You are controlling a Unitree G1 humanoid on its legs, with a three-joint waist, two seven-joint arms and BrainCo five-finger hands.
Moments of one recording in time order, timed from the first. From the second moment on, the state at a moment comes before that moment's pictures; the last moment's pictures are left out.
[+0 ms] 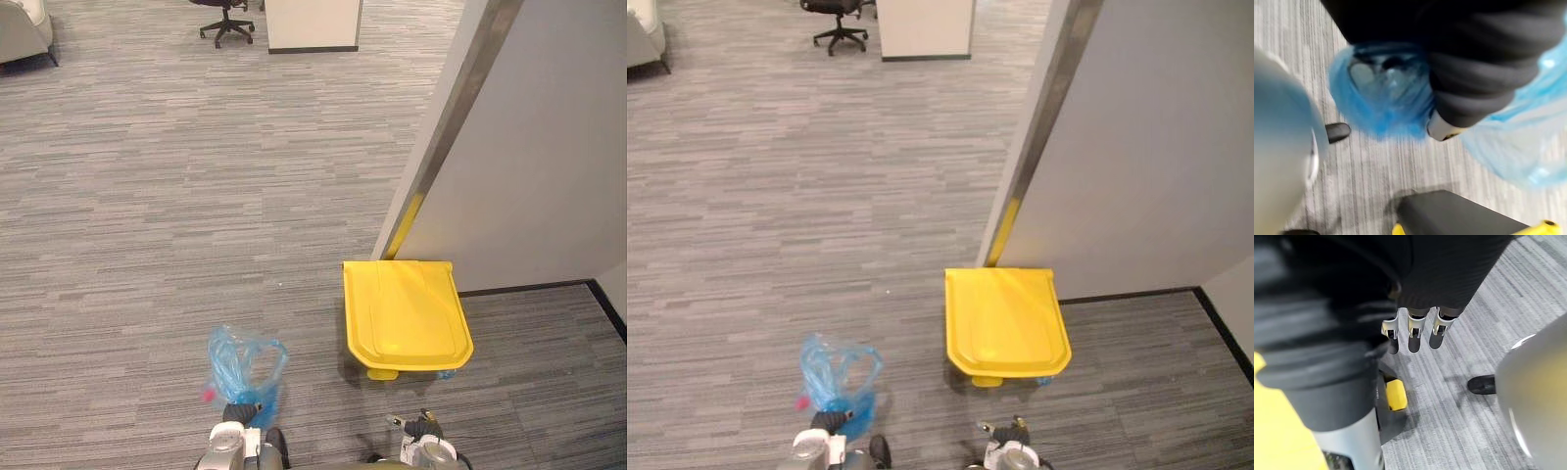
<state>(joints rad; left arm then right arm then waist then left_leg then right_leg) 0.02 0.07 0.03 1.01 0.00 -0.06 0.13 0.01 0.03 -0.29 1.04 -0.03 -0.02 -0.21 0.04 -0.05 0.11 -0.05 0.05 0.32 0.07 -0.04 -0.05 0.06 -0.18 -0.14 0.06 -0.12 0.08</state>
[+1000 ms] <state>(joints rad) -0.04 0.02 0.10 0.99 0.00 -0.07 0.15 0.01 0.03 -0.36 0.91 -0.02 -0.02 -0.22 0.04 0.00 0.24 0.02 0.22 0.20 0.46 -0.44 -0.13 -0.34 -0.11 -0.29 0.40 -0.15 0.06</state>
